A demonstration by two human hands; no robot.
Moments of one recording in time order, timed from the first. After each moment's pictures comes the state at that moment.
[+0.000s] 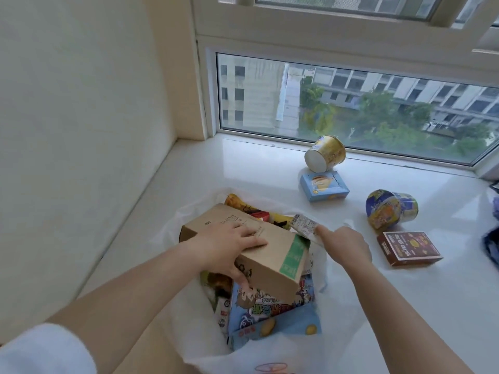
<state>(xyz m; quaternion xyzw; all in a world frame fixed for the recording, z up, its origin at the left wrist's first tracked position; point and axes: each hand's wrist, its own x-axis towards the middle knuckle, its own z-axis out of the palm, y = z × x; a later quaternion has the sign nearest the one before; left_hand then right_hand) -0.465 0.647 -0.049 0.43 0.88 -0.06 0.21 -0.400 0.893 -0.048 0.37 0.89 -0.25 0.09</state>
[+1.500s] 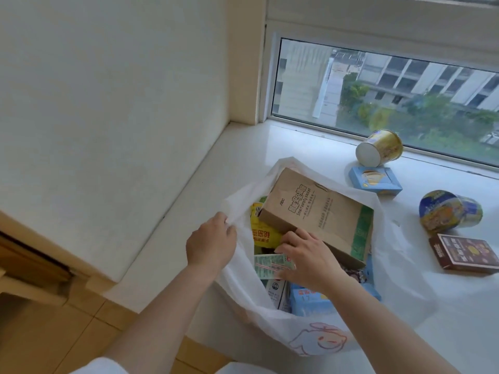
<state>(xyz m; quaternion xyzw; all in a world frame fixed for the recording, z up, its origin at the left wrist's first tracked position) -0.379 0.532 -0.063 -0.06 0.98 0.20 0.02 -0.361 0.739 -0.088 -0.25 0.97 0.00 0.06</state>
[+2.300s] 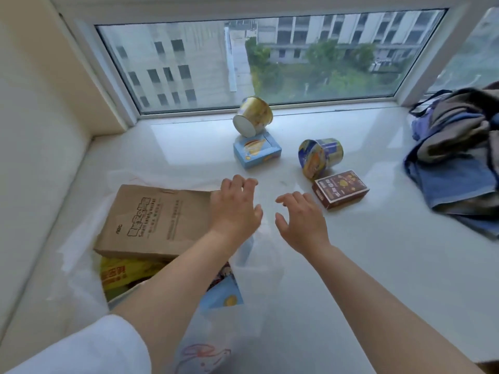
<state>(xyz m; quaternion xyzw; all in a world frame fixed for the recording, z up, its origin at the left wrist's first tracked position) -0.400 0.851 -0.055 0.30 0.95 0.08 -0.02 -0.322 0.979 -0.095 0.15 0.96 -0.17 -0.15</state>
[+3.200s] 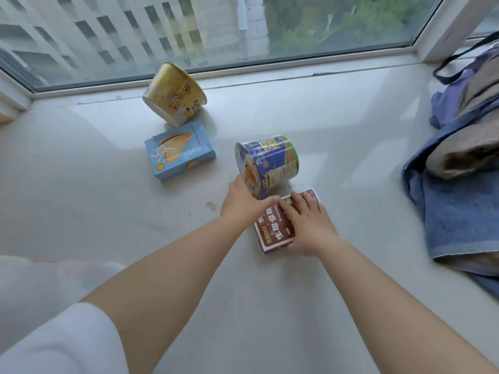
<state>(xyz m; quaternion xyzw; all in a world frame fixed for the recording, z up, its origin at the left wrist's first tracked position) -0.502 1.184 -0.211 0.07 0.92 0.28 0.26 -0.402 1.305 -0.242 0.11 0.95 -0.13 0.25</state>
